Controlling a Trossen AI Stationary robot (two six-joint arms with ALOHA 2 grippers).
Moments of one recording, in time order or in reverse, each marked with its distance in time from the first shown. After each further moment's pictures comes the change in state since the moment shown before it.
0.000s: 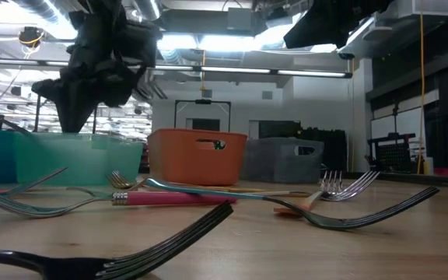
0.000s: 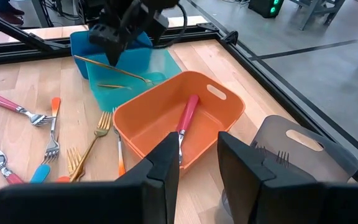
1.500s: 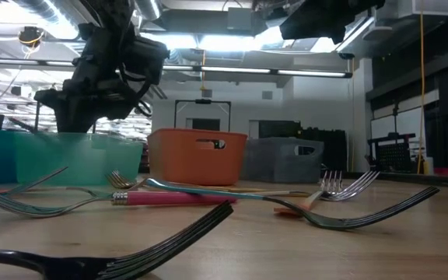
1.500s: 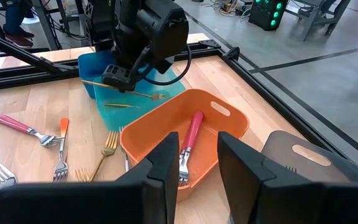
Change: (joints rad) left arm 0.008 0.118 0.000 0.009 -0.024 0.007; right arm 0.000 0.000 -0.001 0.075 0.000 0.000
